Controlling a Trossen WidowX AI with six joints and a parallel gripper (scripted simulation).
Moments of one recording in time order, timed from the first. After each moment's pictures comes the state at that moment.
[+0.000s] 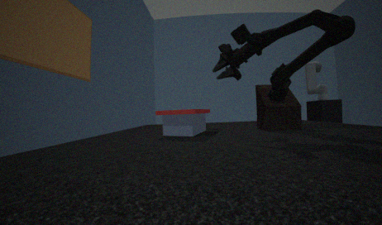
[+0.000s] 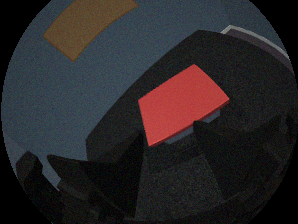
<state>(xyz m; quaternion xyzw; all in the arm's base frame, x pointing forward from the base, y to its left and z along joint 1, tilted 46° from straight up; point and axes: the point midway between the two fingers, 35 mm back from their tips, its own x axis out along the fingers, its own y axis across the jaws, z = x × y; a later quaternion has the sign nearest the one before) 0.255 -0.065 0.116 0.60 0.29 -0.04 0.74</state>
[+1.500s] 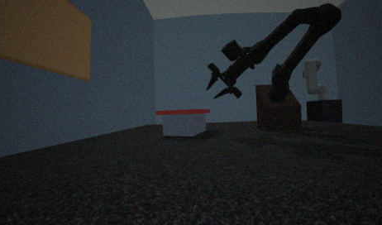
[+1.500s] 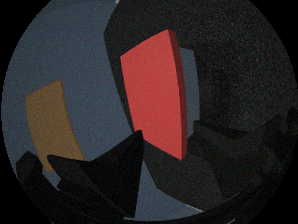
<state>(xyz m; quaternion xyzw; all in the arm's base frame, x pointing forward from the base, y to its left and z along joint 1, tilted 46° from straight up) 0.281 -0.019 0.053 0.88 0.26 -0.25 0.31</state>
